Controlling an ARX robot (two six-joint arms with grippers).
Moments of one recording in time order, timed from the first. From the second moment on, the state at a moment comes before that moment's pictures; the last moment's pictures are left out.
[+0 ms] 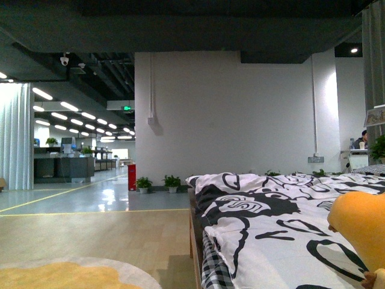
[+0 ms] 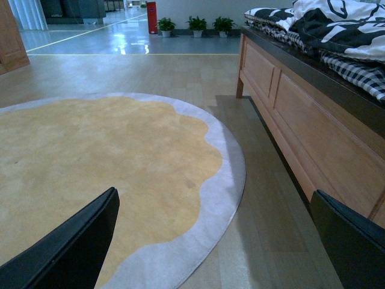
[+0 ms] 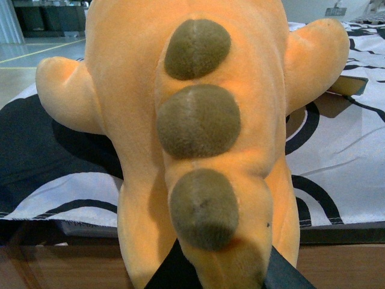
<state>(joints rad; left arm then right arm) 0.00 0.00 0.01 0.00 0.00 0.00 0.00 0.19 0.01 0.20 0.00 0.01</state>
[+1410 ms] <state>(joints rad) 0.00 0.00 0.01 0.00 0.00 0.00 0.00 0.00 0.01 0.01 0.00 0.01</state>
